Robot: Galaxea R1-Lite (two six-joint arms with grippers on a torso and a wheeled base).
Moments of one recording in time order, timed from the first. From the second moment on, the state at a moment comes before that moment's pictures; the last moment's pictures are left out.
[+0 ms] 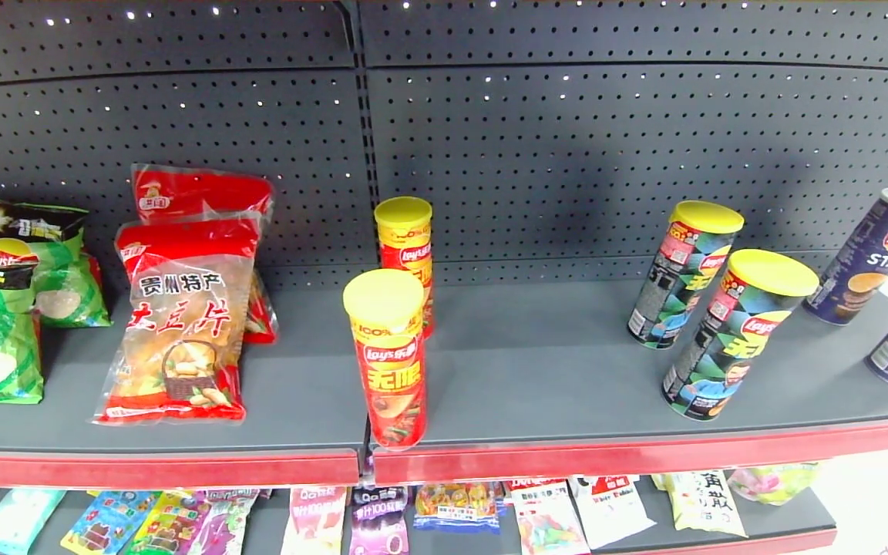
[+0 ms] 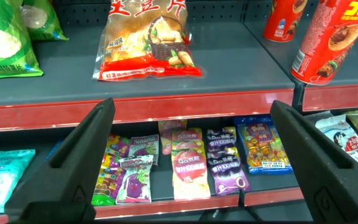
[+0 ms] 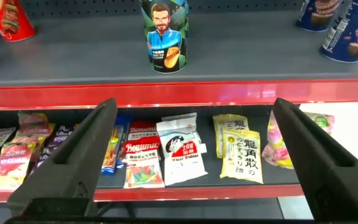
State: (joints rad) left arm 0.00 0.00 0.00 0.01 -0.06 0.00; right arm 0.00 0.00 0.00 0.00 0.02 0.01
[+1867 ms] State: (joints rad) left arm 0.00 0.00 0.00 0.01 -0.06 0.00; right arm 0.00 0.00 0.00 0.00 0.01 0.01
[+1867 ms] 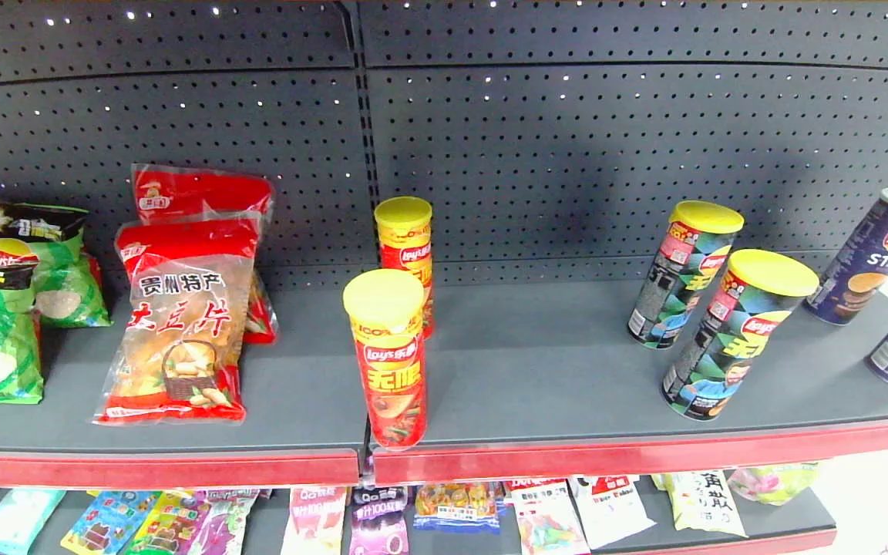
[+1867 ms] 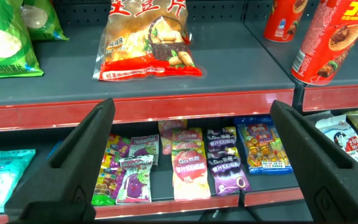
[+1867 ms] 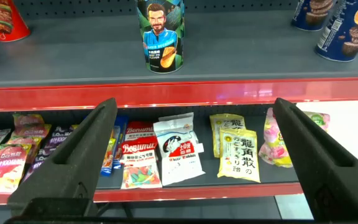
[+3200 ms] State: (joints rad) left arm 0.00 0.00 0.00 0.01 -0.06 0.00; right arm 0.00 0.00 0.00 0.00 0.01 0.01
